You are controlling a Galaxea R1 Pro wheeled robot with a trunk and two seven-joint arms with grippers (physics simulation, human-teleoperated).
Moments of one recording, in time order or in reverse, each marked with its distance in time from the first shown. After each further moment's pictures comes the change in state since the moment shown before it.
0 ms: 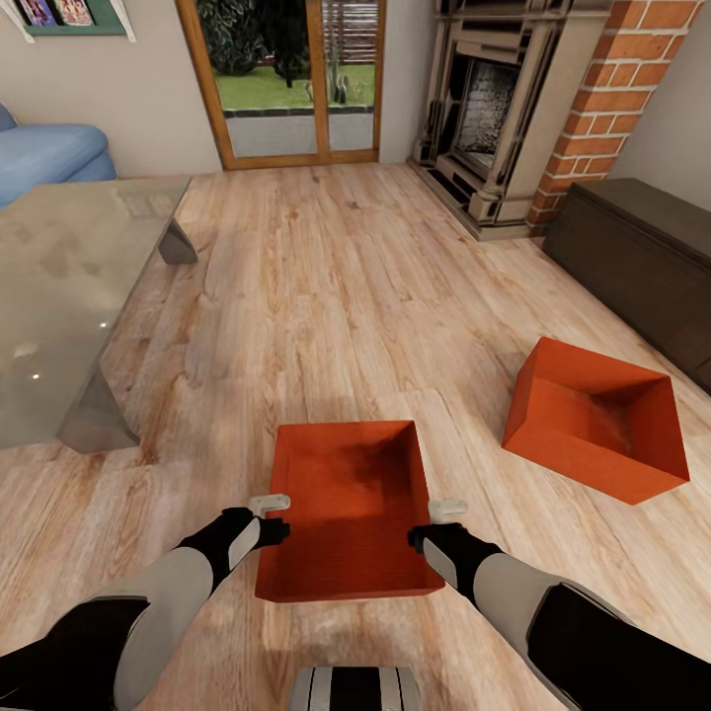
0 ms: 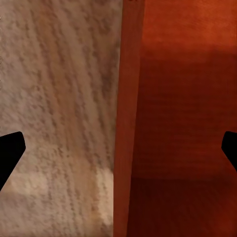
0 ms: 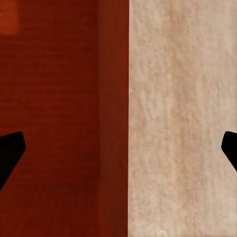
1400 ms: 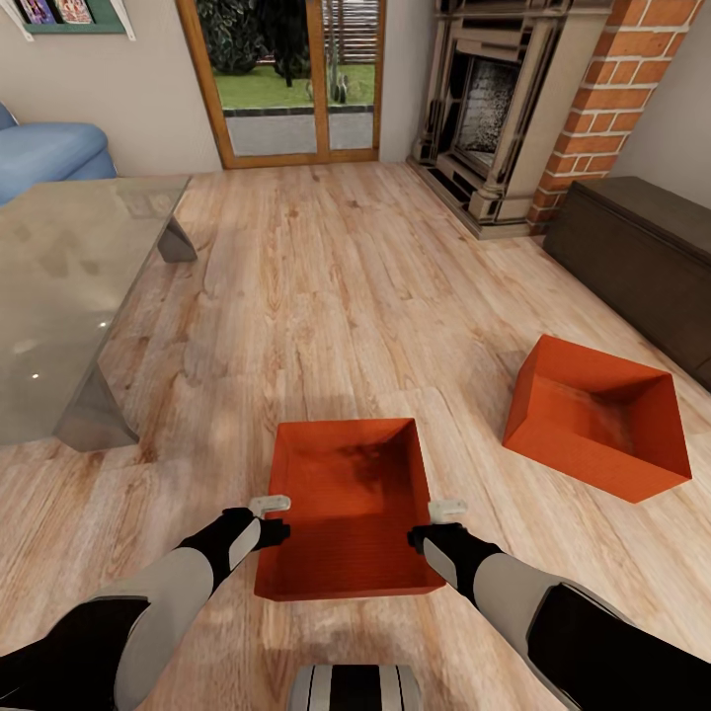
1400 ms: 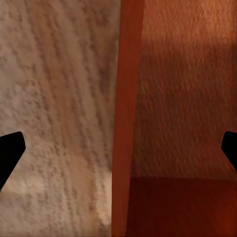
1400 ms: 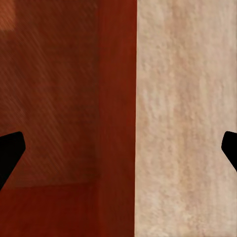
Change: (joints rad) left arm 0.000 -0.002 0.003 0.003 0.001 0.008 -0.001; right arm 0.000 0.000 0.000 0.000 0.000 0.000 0.000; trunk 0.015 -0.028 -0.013
